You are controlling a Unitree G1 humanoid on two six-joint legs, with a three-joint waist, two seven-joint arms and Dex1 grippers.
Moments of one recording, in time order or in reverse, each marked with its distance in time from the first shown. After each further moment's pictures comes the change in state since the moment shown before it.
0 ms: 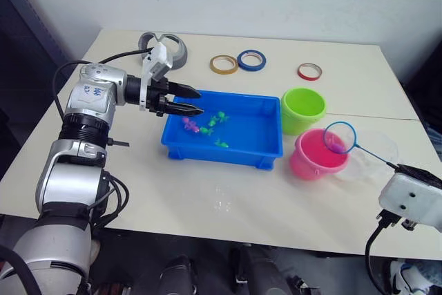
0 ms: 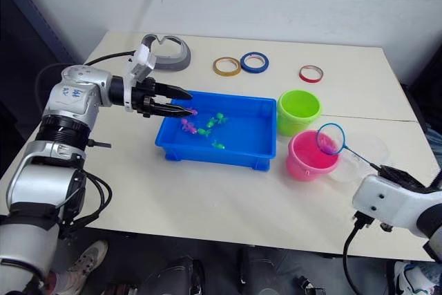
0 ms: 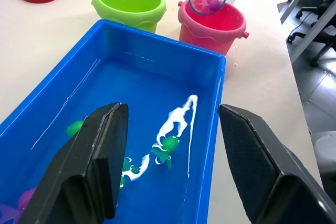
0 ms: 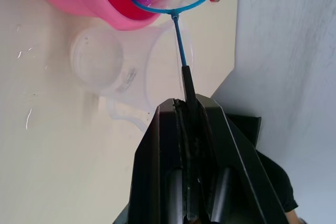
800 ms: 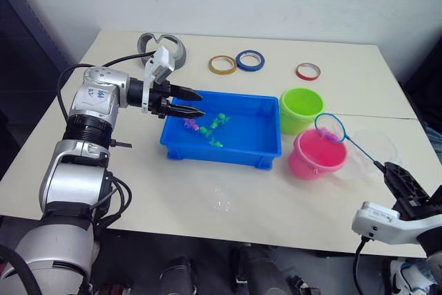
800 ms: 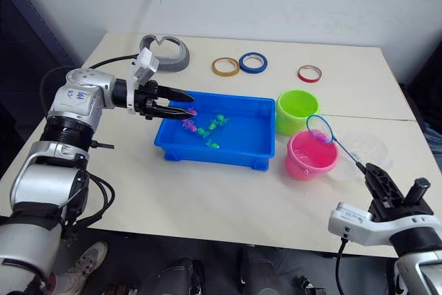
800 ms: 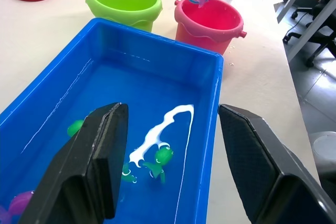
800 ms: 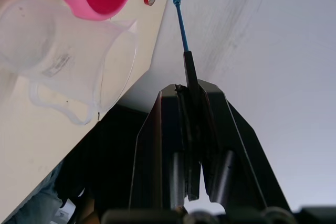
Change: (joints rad) left arm 0.000 -0.015 0.004 0.027 0.005 -0.012 -0.001; right arm 0.012 0.322 0.069 0.057 -0.558 -0.495 -0.298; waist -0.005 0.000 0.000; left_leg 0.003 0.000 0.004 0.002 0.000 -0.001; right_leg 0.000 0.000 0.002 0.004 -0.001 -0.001
